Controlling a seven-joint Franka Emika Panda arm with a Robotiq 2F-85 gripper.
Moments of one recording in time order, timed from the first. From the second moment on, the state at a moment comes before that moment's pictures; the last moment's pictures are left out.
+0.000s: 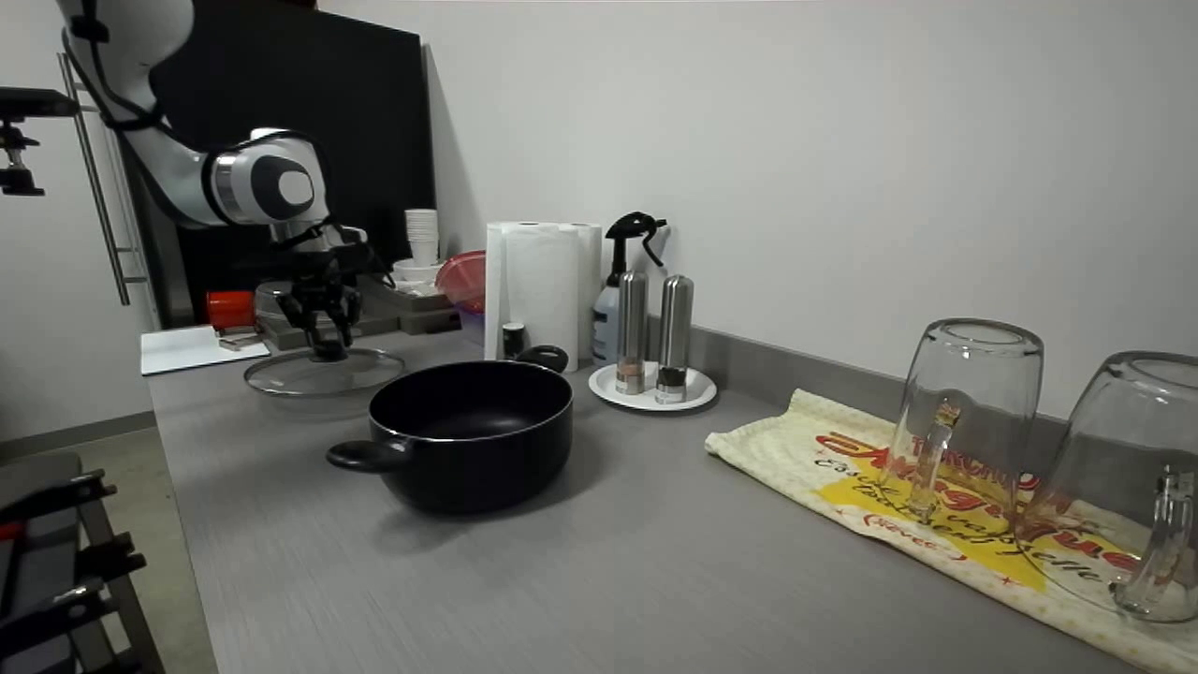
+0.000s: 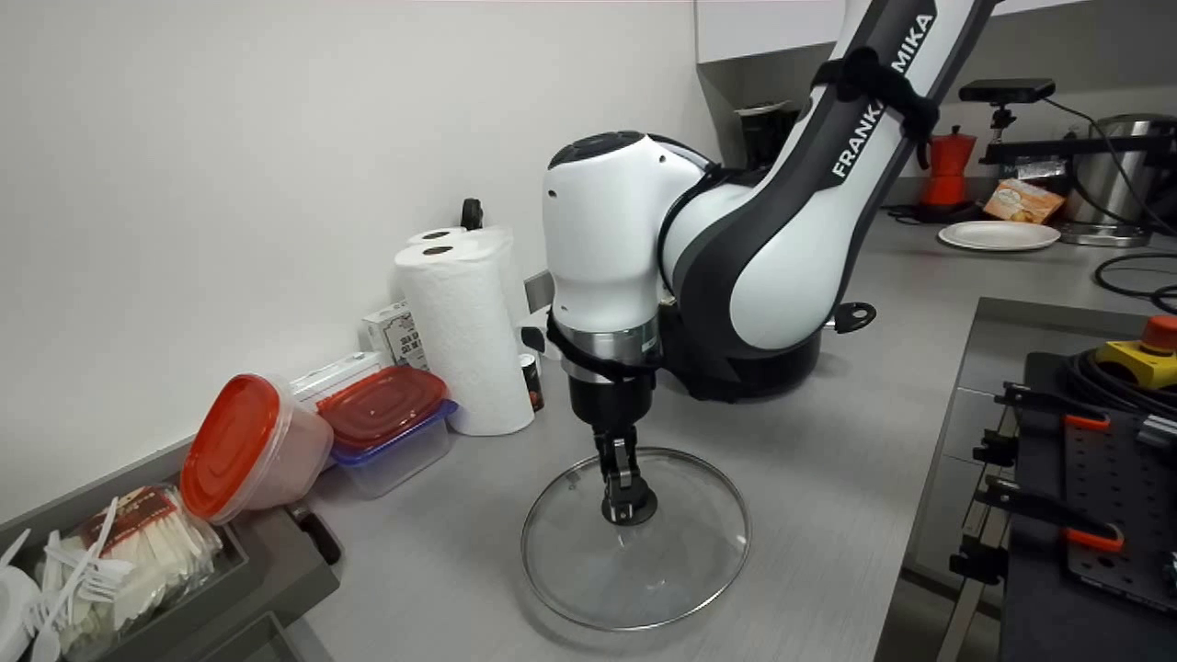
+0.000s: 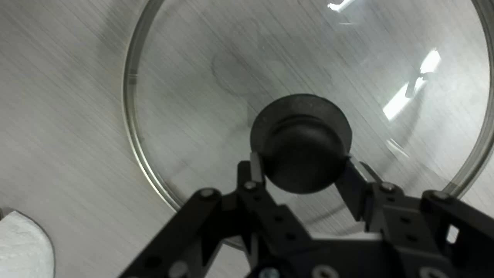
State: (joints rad) arm 0.38 0.51 0.17 -2.06 -0.31 2.63 -0.03
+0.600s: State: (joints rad) arm 0.45 0.54 0.10 -2.06 -0.40 2.68 0.06
